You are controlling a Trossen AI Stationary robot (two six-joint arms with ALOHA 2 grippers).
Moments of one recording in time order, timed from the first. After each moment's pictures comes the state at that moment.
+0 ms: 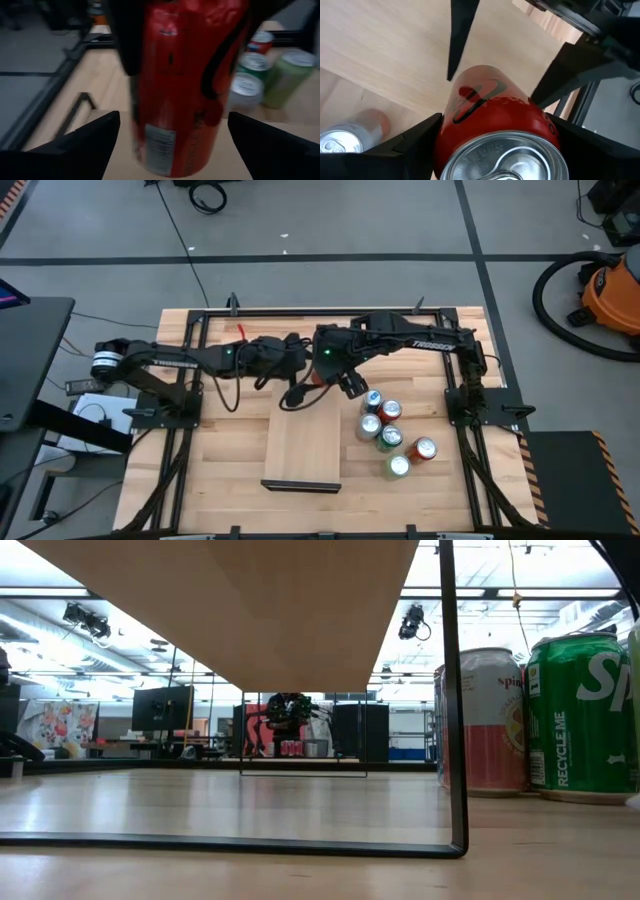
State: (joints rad) left arm 0.08 1.38 1.00 -0.04 -0.01 0.06; right arm 0.00 1.96 2.25 -1.41 0.12 -0.55
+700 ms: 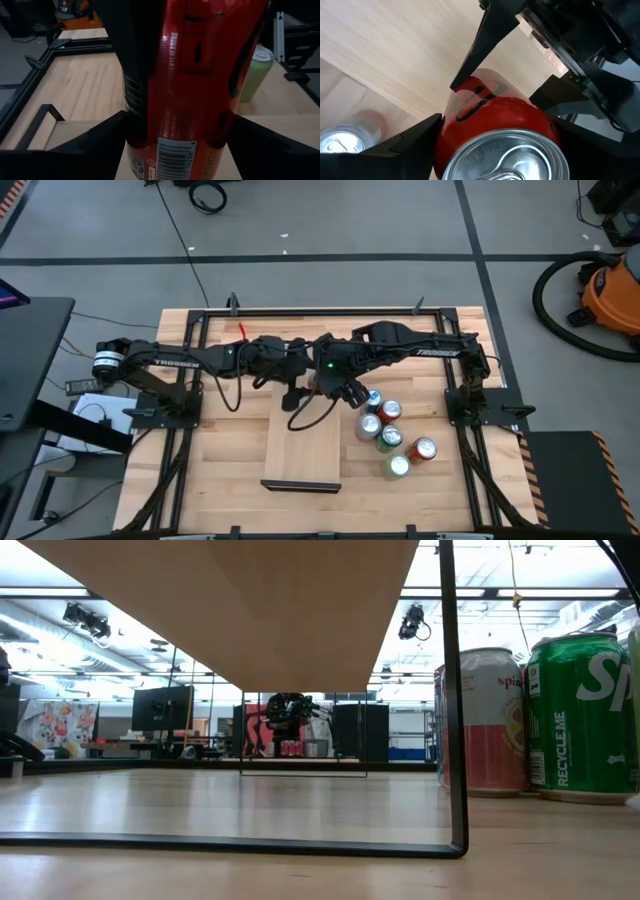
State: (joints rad) left arm 0.08 1.39 1.00 -0.02 0.13 0.08; right arm 0.07 1.95 2.25 -1.36 0.16 -0.63
